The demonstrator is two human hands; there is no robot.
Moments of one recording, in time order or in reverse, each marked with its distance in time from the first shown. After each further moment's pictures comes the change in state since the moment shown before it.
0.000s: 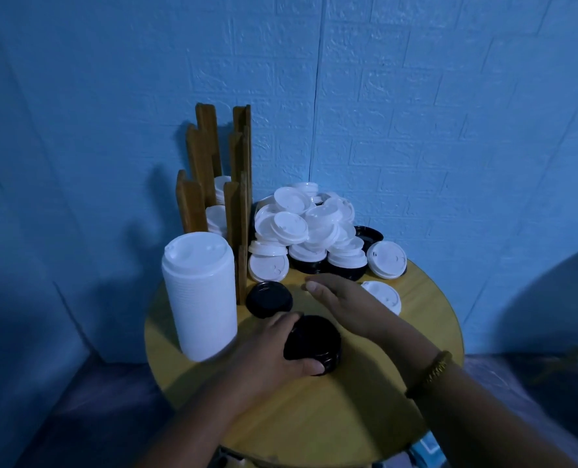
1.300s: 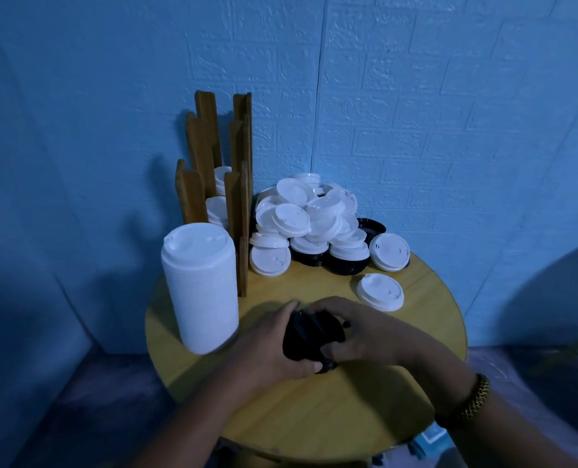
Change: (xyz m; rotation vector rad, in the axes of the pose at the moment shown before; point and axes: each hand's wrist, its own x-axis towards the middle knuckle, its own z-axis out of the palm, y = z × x) left_hand -0.007 -0.002 0.000 -0.039 -0.011 -0.021; right_hand -0.040 -0.001 -0.006 -0.092 -0.301 0.007
